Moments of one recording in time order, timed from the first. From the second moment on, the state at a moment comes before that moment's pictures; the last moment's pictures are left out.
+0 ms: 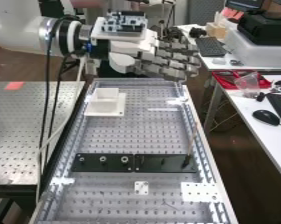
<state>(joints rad) 1.49 -1.81 -1.61 -2.97 -1.58 -0.48</state>
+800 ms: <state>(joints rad) 1.49 -2.03 -1.59 -2.59 -1.31 -0.33</state>
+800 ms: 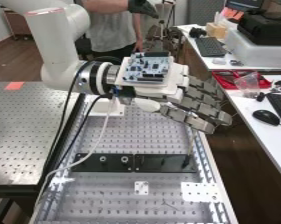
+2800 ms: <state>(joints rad) 1.52 -2.16 -1.49 -2.70 -1.16 -0.37</state>
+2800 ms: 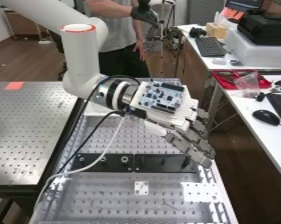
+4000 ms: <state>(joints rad) 1.52 -2.18 -1.43 -2.72 -1.17 -0.46</state>
